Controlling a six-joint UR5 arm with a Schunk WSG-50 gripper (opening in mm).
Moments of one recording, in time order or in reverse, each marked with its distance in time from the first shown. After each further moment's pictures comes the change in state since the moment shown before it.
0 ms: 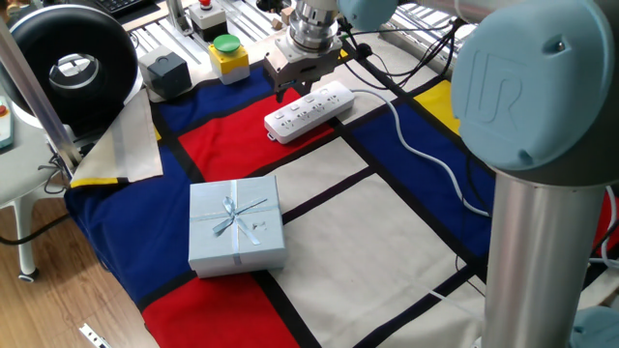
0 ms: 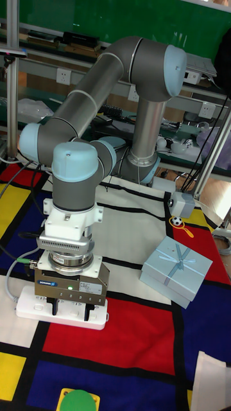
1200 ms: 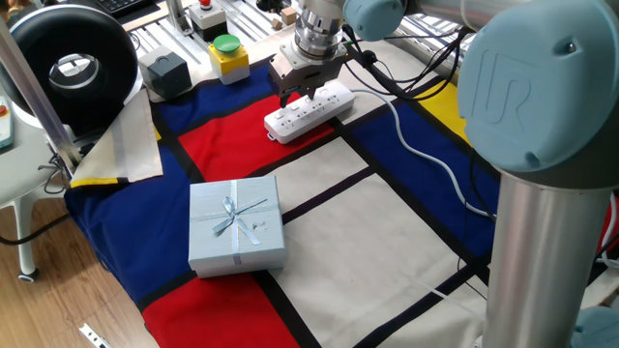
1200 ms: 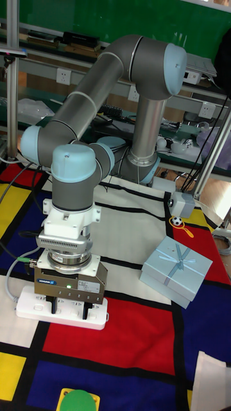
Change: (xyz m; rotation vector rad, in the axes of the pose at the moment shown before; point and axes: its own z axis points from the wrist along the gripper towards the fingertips) arm 0.009 -0.003 0.007 -0.001 -0.010 0.006
